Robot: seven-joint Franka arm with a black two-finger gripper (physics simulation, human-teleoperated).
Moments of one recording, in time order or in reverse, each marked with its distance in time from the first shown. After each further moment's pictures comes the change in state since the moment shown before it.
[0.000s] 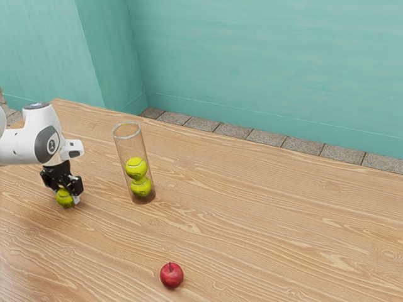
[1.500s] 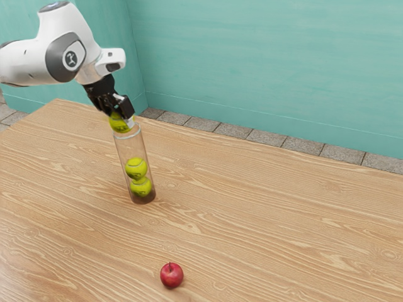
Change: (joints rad) arm -0.039 -0.362 -0.317 0.185 -0.108 -0.292 -0.065
